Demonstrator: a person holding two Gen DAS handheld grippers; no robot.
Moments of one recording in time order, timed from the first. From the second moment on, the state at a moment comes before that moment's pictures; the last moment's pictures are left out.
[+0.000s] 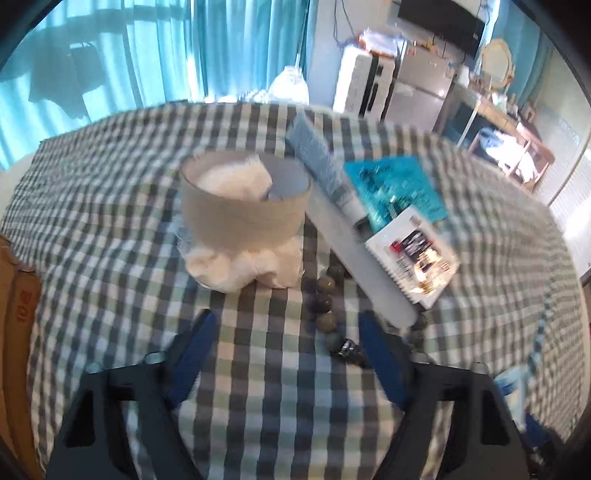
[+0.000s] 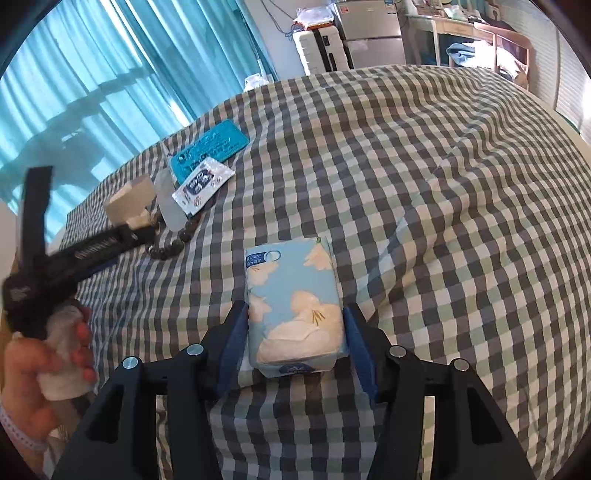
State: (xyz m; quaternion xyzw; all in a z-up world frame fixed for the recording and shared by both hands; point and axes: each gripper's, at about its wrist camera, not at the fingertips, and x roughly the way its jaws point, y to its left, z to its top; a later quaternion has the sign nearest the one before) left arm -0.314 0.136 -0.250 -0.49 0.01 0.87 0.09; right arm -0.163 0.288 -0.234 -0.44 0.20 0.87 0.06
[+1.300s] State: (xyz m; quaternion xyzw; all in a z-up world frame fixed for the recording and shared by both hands) left arm -0.139 0.002 -0.052 -0.37 0.00 0.93 0.10; right arm -0.083 0.132 -0.066 -0.36 0.10 0.93 -0.07
